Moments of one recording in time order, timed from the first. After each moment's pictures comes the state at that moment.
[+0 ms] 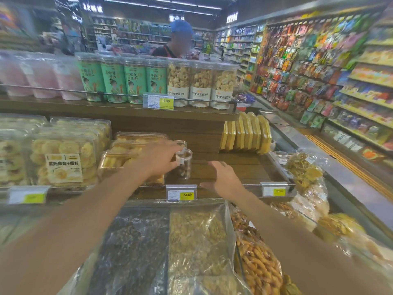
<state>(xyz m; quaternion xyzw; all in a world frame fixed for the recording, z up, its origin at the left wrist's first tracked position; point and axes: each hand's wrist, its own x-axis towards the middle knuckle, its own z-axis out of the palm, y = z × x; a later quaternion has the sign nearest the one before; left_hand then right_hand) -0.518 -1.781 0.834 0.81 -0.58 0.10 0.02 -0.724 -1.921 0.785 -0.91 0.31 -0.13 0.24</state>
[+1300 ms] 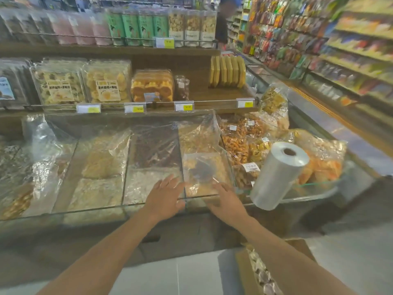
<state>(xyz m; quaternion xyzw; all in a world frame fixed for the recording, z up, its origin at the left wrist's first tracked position) -0.865 -1.398 0.637 0.80 -0.59 -0.06 0.03 -1.073 -1.545 0.624 -0.90 0.34 -0.07 0.28</state>
